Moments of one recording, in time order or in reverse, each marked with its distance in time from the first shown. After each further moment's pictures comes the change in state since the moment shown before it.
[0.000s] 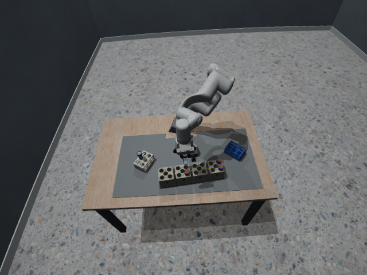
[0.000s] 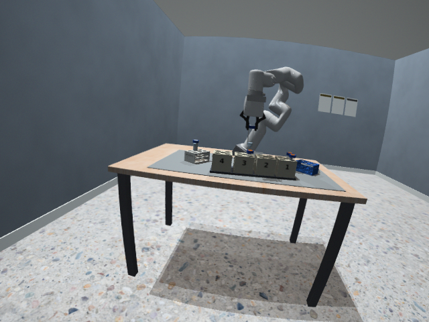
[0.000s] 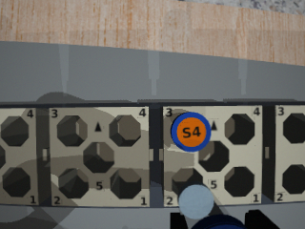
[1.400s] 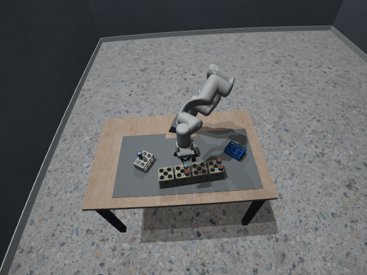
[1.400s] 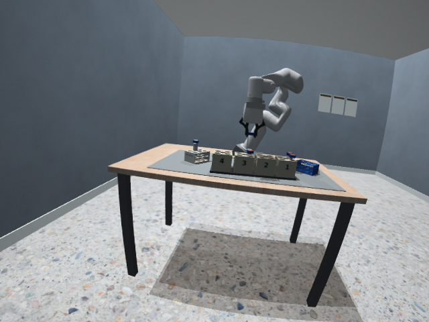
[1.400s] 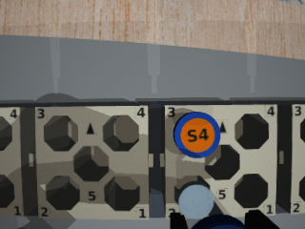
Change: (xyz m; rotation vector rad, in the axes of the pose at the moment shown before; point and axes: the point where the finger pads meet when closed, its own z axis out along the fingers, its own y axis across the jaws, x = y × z) arm 0.000 0.000 0.035 0.000 0.000 0.000
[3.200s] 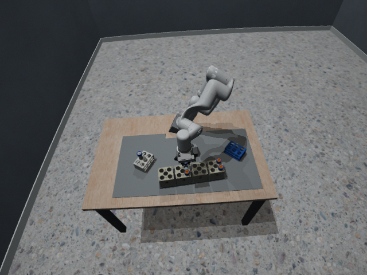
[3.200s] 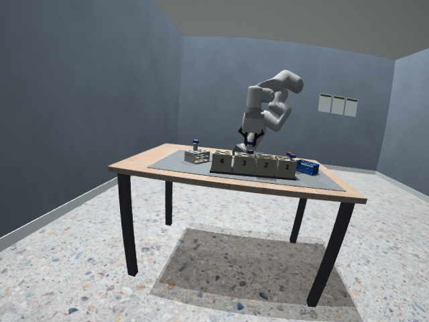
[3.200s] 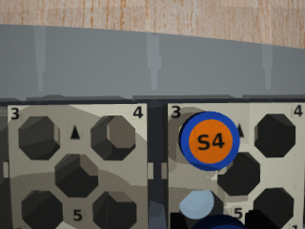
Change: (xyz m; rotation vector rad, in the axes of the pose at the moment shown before) arm 0.000 0.000 0.048 0.000 0.000 0.000
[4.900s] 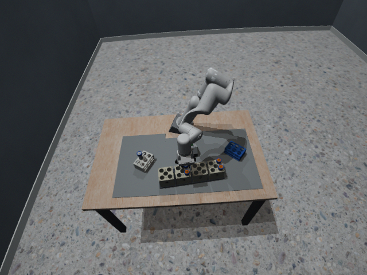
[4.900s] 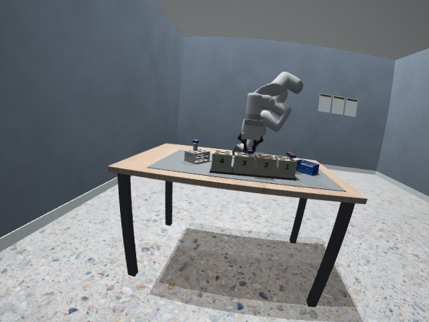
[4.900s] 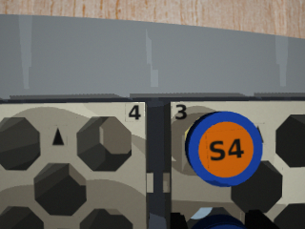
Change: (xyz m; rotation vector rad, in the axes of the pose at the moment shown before) arm 0.000 0.000 0.035 0.000 0.001 0.000
